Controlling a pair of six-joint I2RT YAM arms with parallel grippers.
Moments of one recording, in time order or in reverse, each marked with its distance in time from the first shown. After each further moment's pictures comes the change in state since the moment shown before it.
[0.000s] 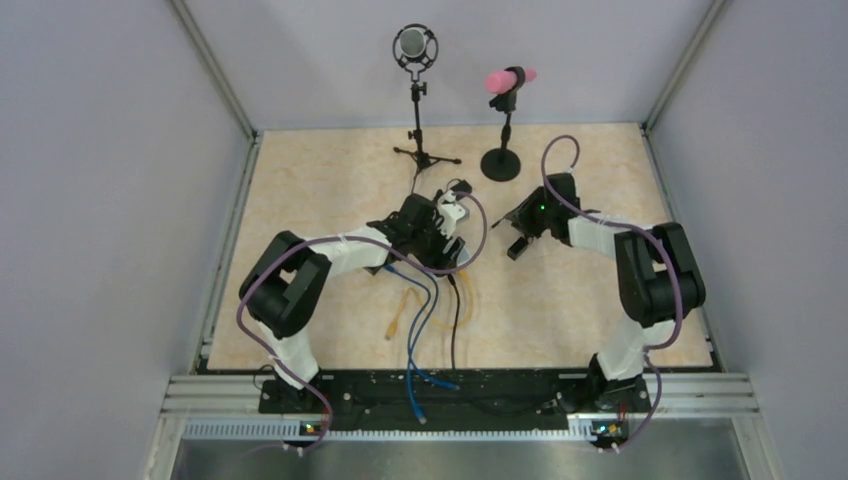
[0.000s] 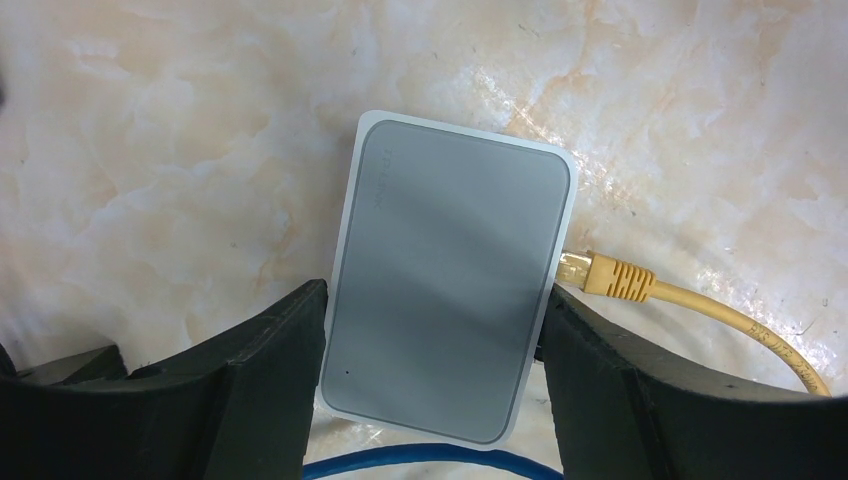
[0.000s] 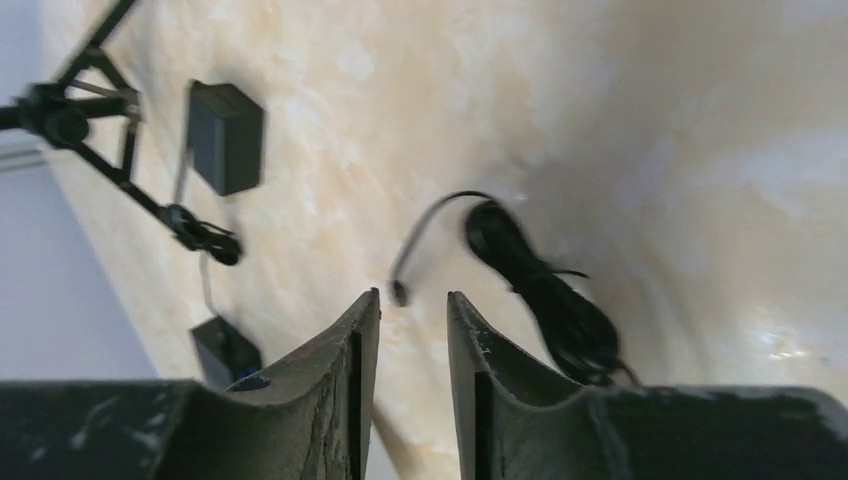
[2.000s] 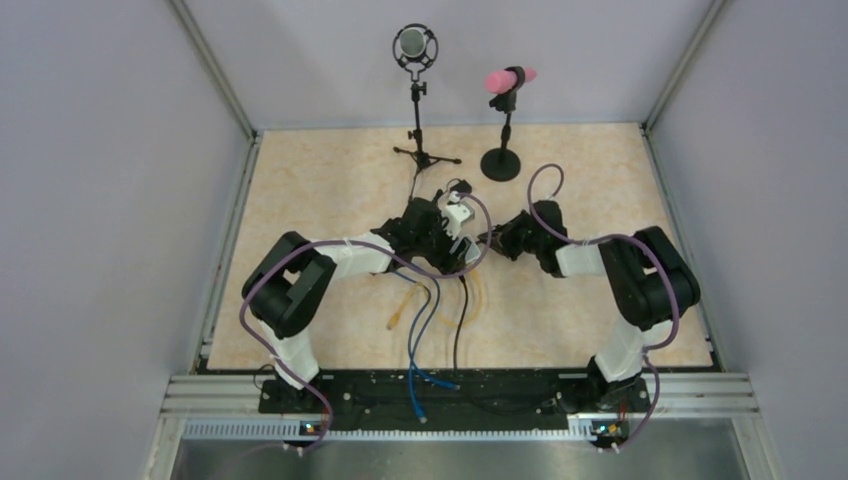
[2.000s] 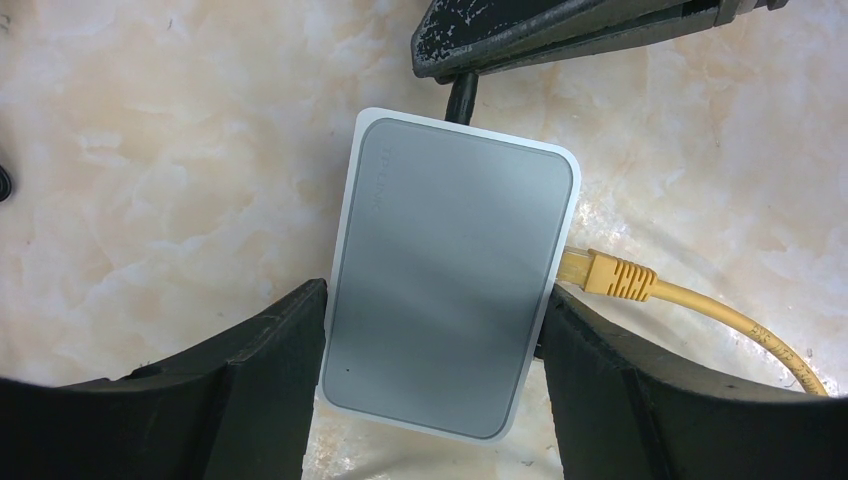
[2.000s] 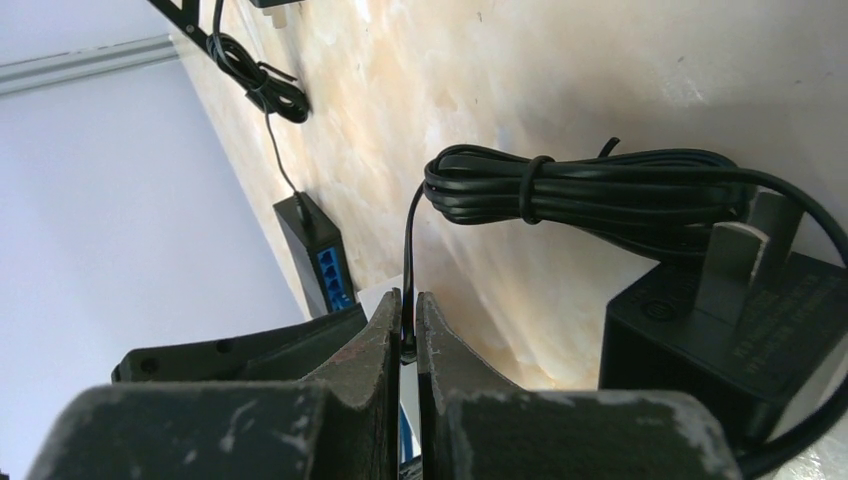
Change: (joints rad) left arm -0.025 0.009 -0.048 0.174 -0.003 -0.016; right arm 0.105 0.000 -0.231 0.348 -0.157 0.267
